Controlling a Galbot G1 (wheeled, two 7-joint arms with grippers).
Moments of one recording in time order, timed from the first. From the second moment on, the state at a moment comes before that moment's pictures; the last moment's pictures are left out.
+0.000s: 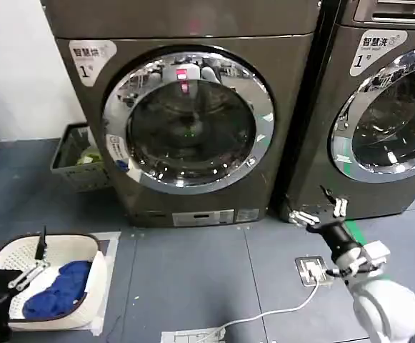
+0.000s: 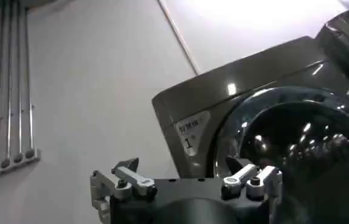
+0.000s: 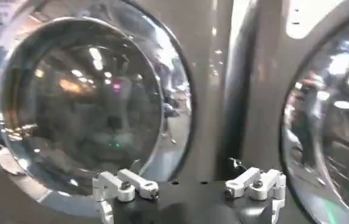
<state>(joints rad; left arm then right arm) 1.75 -1.44 -1.07 -2.22 -0.22 -0.60 0.25 -1.13 0.86 0.44 2.05 0.57 -0.19 -0.12</state>
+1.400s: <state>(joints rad) 1.75 -1.45 -1.05 -2.22 -0.20 -0.60 0.27 -0.35 0.91 -0.28 1.66 0.84 -0.13 -0.27</state>
